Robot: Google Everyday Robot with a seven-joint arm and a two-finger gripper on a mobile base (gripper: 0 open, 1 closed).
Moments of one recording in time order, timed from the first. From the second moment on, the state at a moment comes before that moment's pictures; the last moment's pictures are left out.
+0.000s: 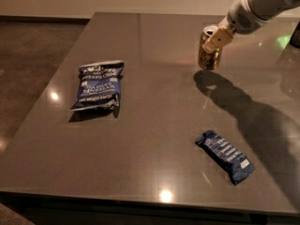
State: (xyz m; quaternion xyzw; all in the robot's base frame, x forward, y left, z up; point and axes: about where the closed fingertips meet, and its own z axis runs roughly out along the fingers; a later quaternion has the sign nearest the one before) arm 0.663 -0.198 0.958 -0.44 0.83 0.01 0.34
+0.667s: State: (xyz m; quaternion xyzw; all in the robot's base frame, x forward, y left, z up) arm 0.583 -0.196 0.958 -0.48 0.81 0.02 0.32
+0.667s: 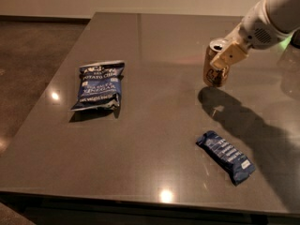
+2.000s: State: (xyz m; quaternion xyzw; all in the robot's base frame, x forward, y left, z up) arm 0.510 -0.209 0.925 -0.53 0.79 0.09 0.30
